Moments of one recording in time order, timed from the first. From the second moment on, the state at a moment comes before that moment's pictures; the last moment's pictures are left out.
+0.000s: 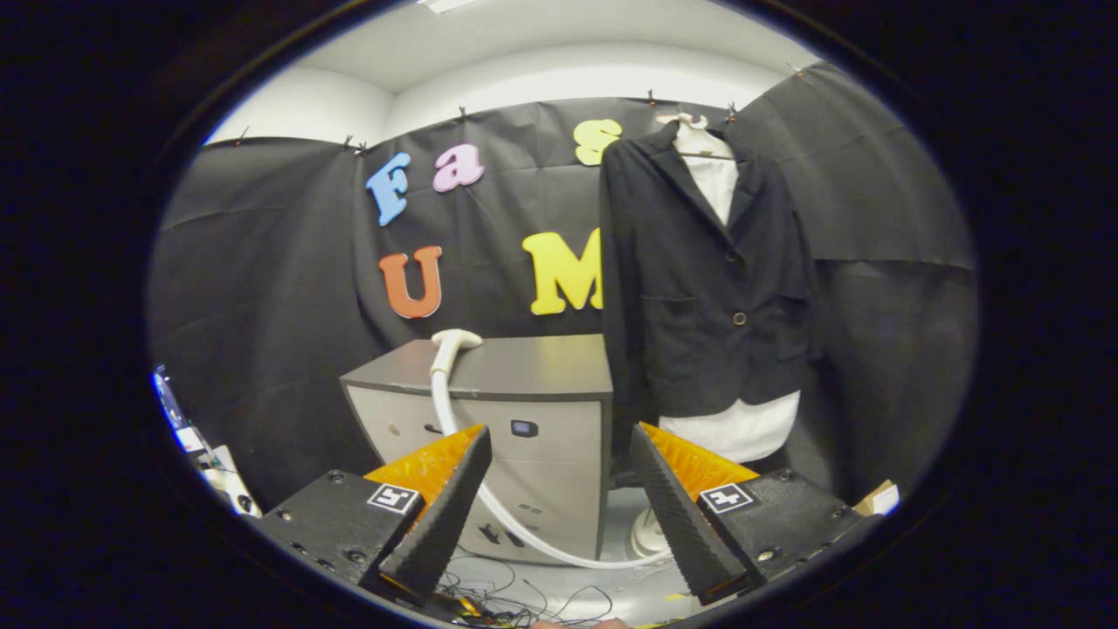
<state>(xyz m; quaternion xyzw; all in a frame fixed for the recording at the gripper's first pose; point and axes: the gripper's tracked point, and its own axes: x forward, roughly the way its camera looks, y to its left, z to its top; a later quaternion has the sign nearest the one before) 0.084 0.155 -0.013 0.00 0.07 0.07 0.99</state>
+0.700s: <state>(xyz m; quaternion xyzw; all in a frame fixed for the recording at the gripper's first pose) 0.277 0.334 0.023 -0.02 0.17 0.24 0.96</state>
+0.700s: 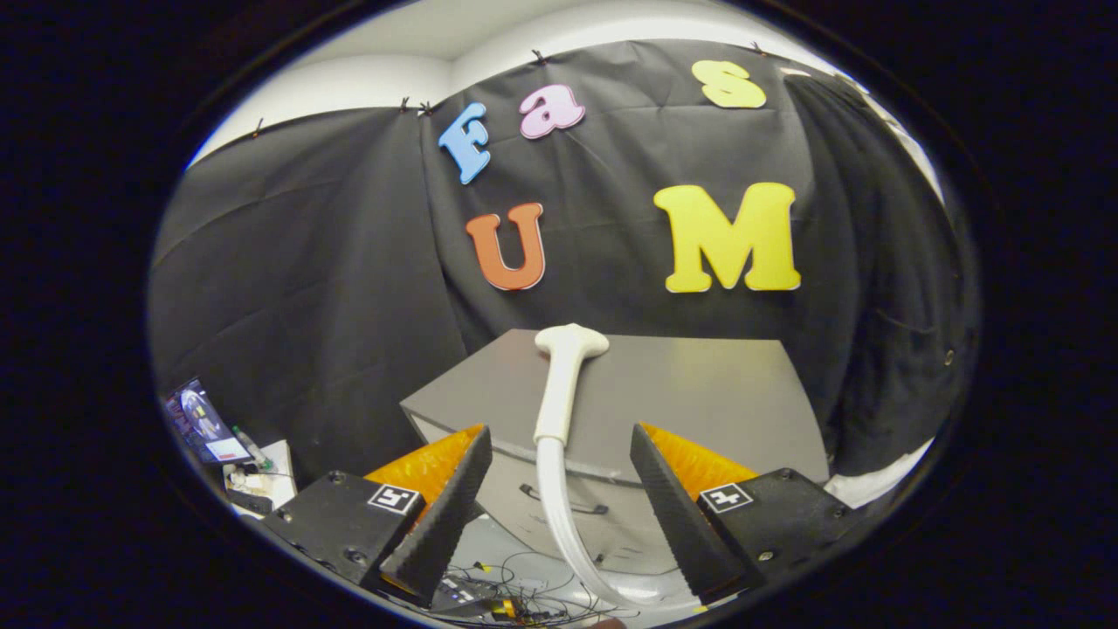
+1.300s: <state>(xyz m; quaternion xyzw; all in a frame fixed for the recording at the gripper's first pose) 0.414 0.397 -0.021 -0.07 0.27 0.19 0.94</state>
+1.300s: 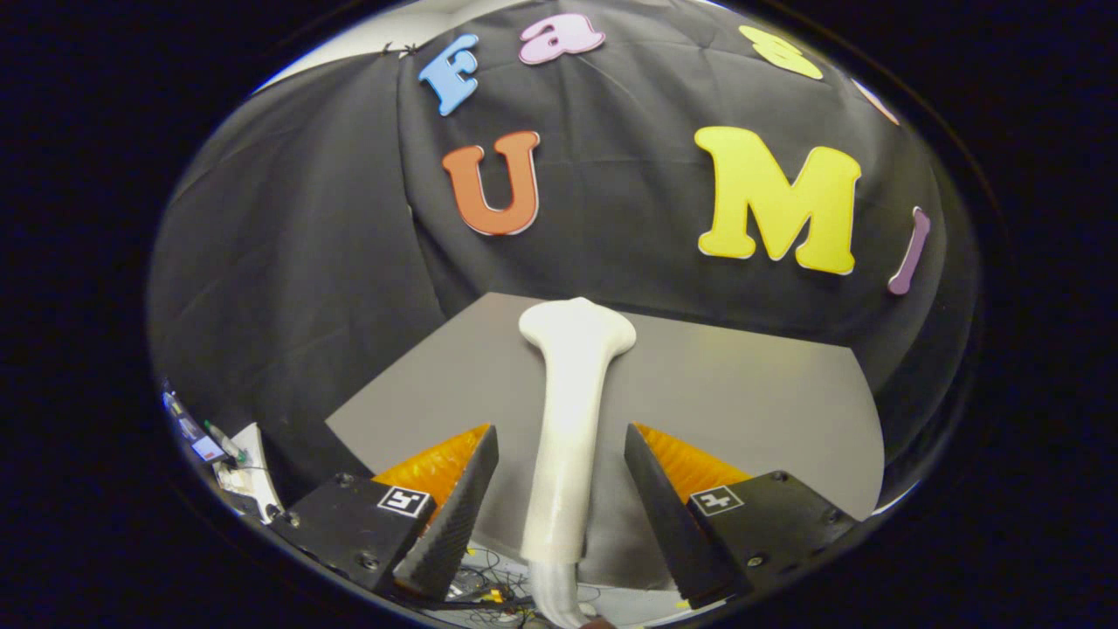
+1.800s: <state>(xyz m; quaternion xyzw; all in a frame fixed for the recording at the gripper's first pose) 0.440 0.413 -0.041 -0.06 0.32 0.19 0.93</state>
